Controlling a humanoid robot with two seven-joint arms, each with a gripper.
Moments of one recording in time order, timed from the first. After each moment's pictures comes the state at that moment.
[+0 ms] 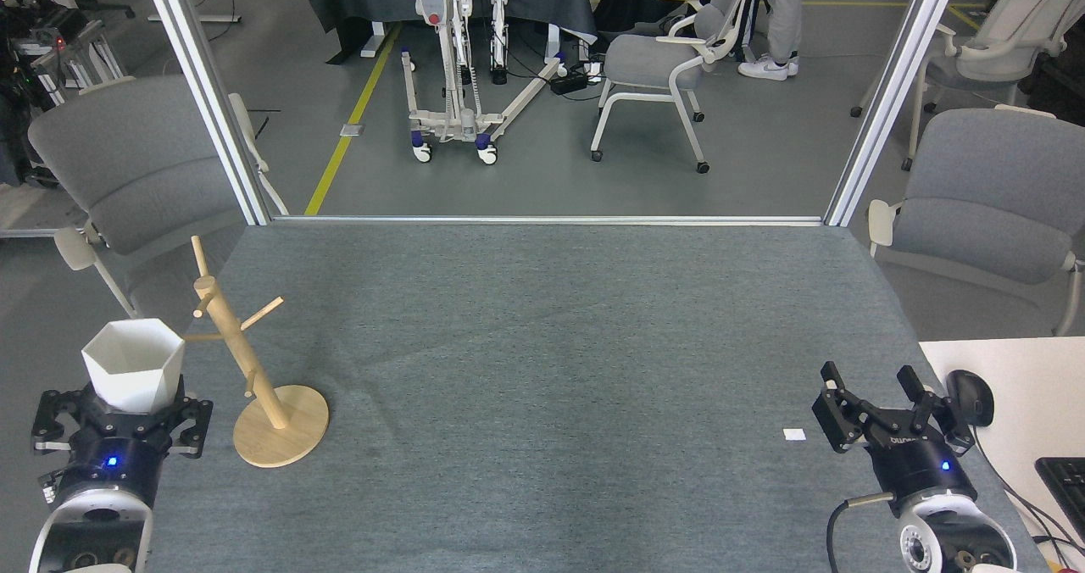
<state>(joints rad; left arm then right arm) -0.14 0.15 0.39 -1.56 -1.89 -0.19 -0.21 -0.13 -0.18 -0.22 -1.40 1.26 -0.26 0.05</state>
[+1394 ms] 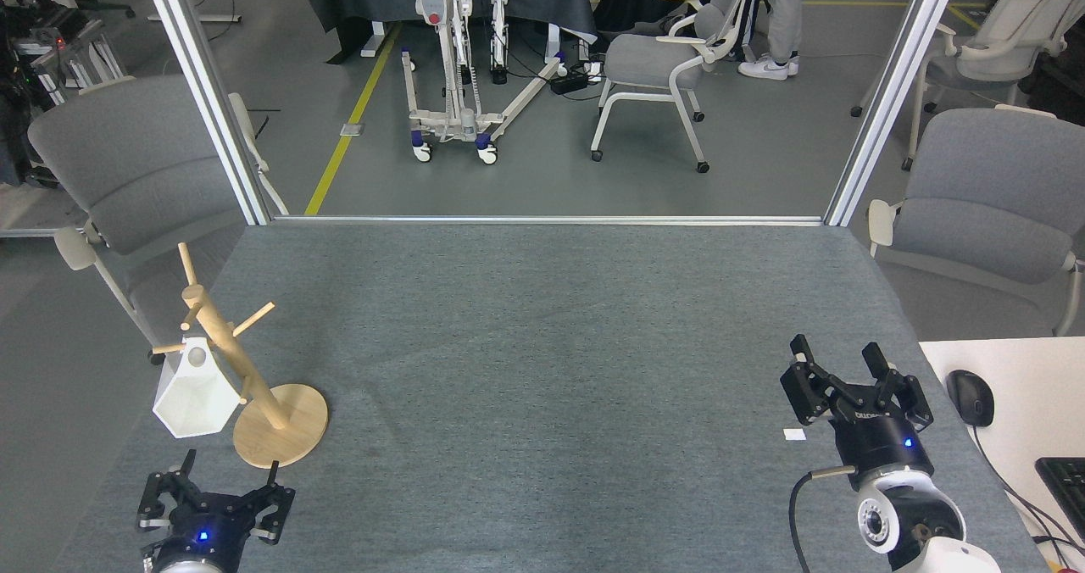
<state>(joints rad) -0.05 0.04 0.33 -1.39 -1.94 -0.18 -0.08 -0.20 -0.09 -0.21 -1.38 1.25 -0.25 0.03</state>
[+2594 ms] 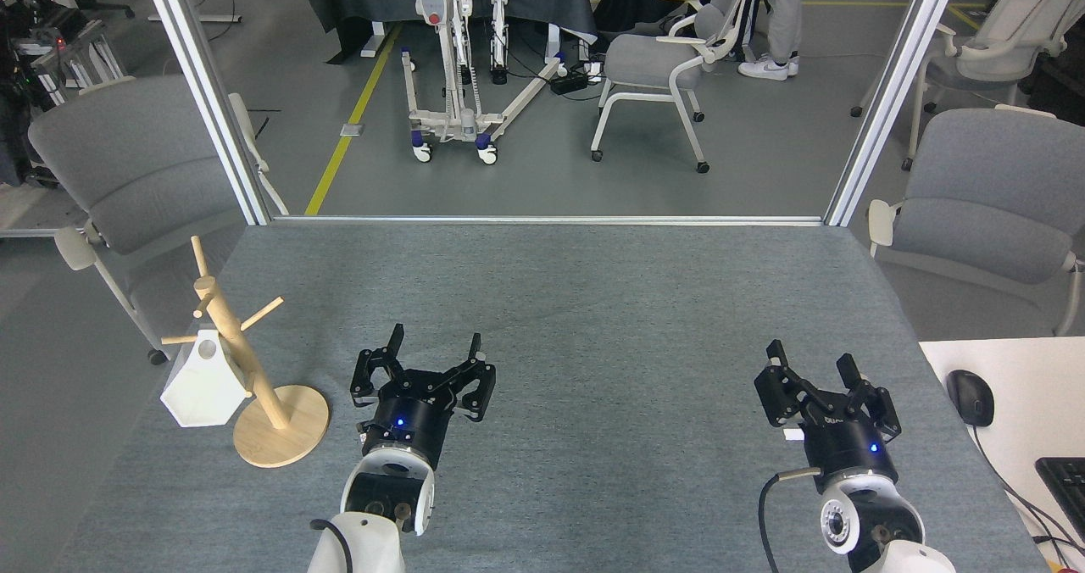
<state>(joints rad) -0.27 -0.13 -0.11 -1.39 -1.66 0.04 -0.03 -0.20 -0.02 -0.19 -1.38 1.26 -0.17 0.03</state>
